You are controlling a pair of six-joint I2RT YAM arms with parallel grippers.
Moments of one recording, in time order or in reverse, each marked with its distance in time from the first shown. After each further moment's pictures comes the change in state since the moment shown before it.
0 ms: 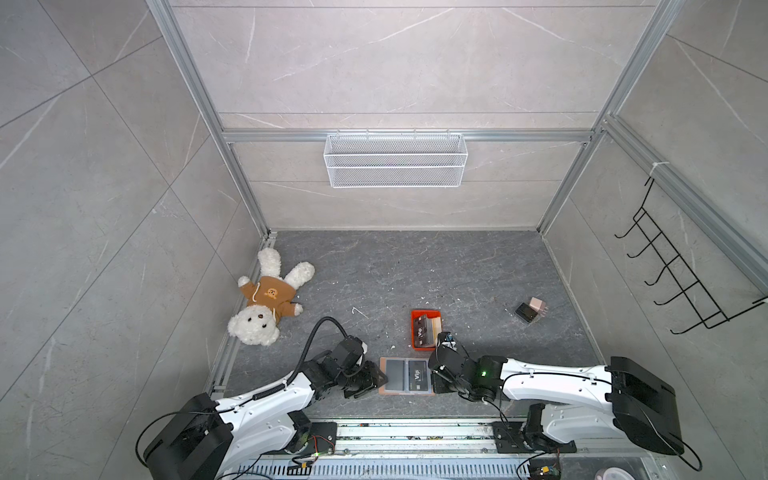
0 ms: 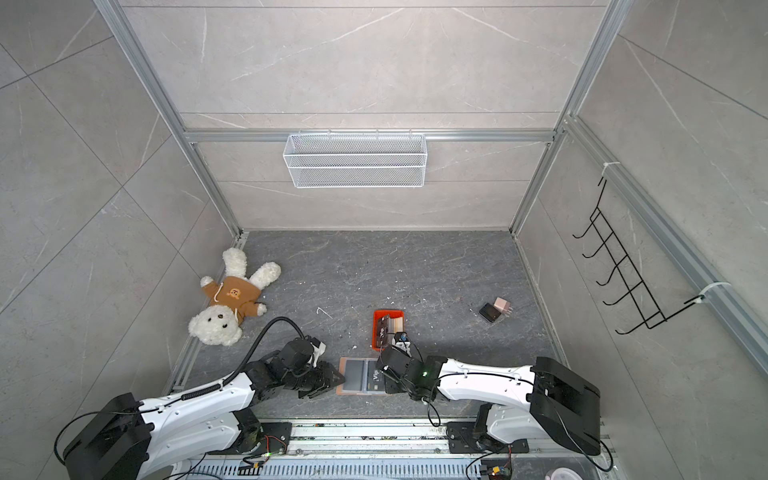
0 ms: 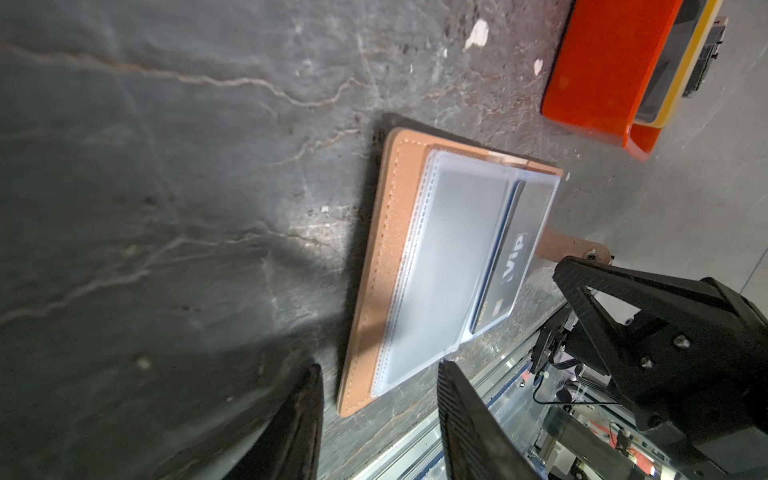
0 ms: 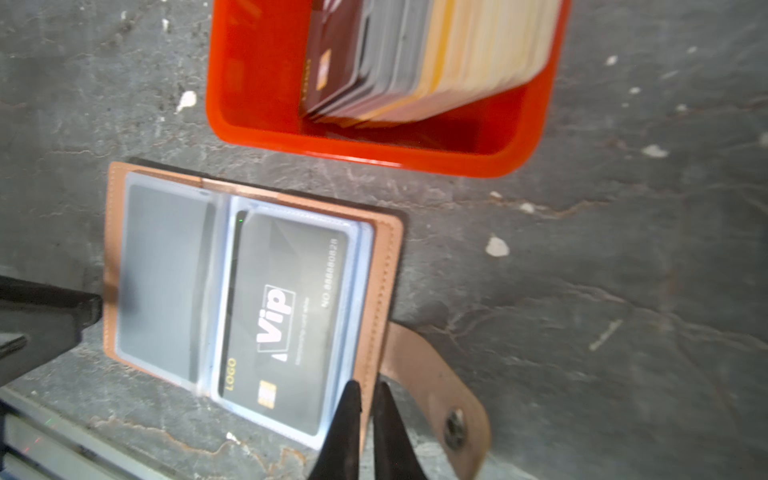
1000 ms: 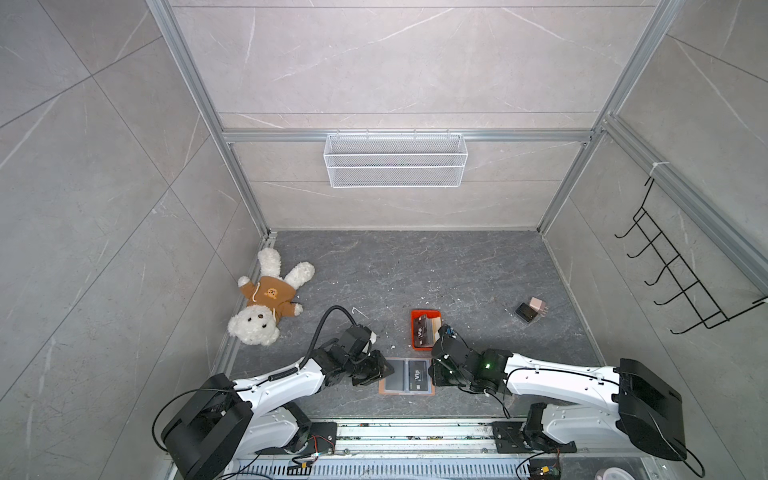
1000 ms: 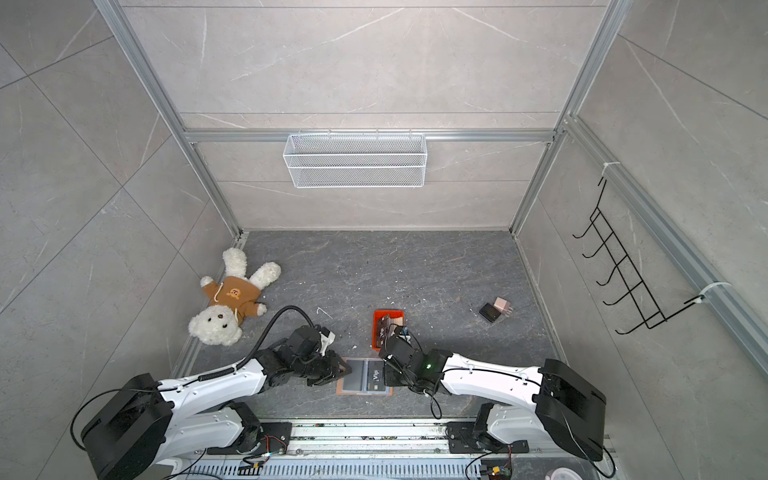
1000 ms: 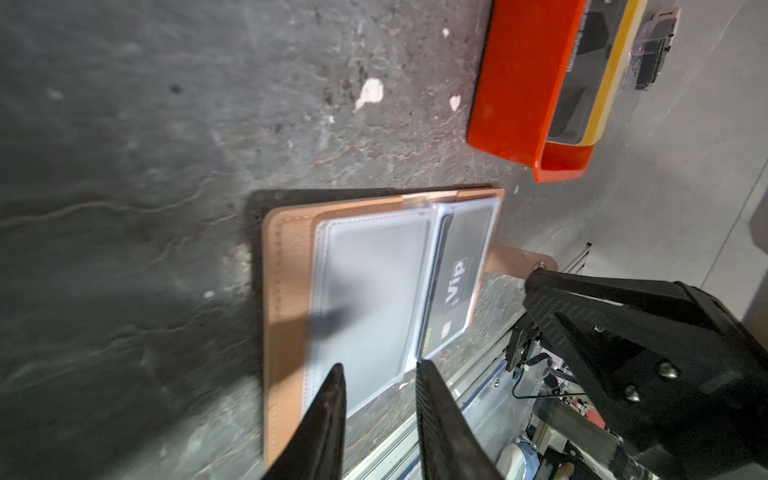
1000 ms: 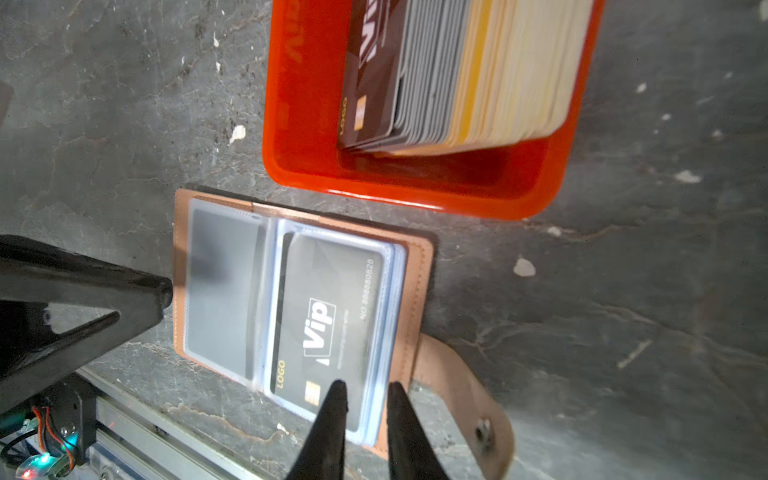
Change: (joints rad) left arm 0.011 0.162 0.117 0.086 0.057 0.059; right arm -0.072 -0.023 0.008 0.054 -0.124 -0.018
